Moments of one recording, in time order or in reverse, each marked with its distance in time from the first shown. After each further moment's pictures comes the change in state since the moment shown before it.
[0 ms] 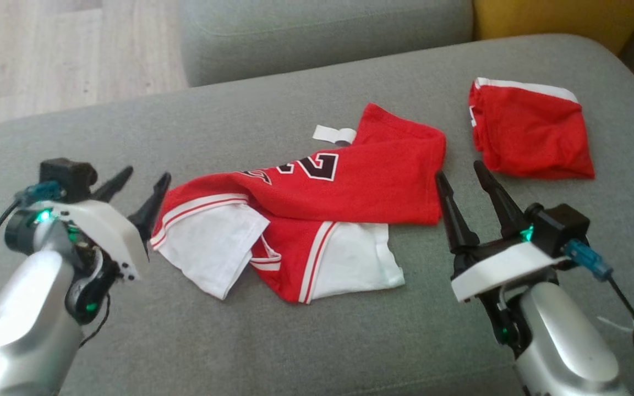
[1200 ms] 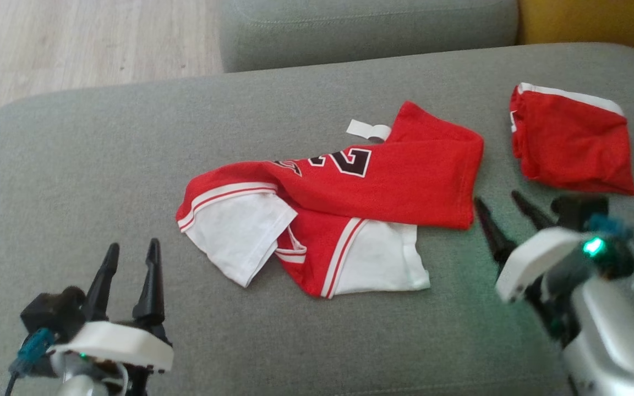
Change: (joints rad) left arm 0.531 -0.164 0.286 -0.440 0.125 0.231 -0.267; right arm 0.026 -0.077 -0.108 0.019 0.003 0.000 0.351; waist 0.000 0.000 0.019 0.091
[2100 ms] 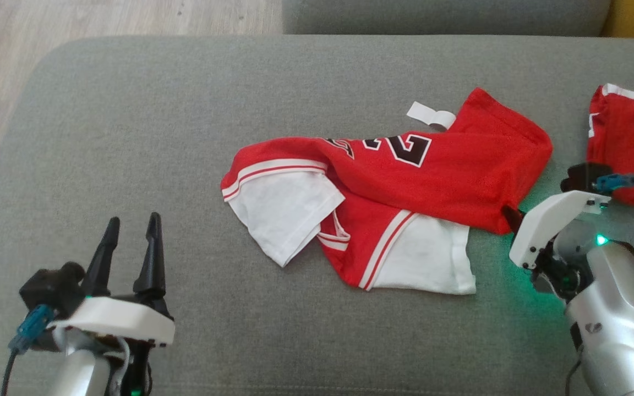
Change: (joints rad) left arm -0.085 -0.059 0.041 0.060 0.040 -0.060 0.000; right arm -0.262 0.009 -0.115 0.414 0.122 0.000 0.316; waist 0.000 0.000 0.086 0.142
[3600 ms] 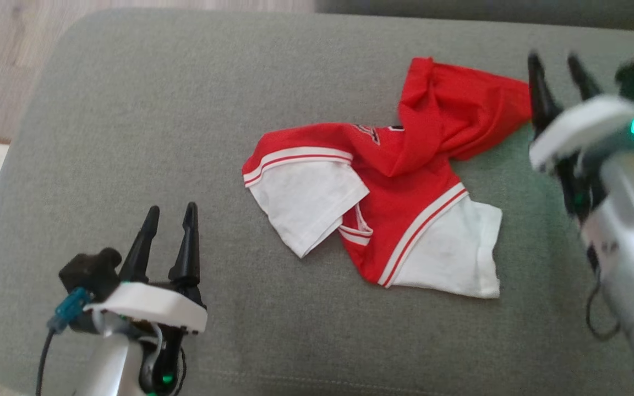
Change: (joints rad) left arm -0.080 -0.141 0.052 0.130 0.079 -0.123 0.000; right arm -0.326 -0.084 0.298 0.180 0.160 0.000 -0.612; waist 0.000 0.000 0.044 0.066
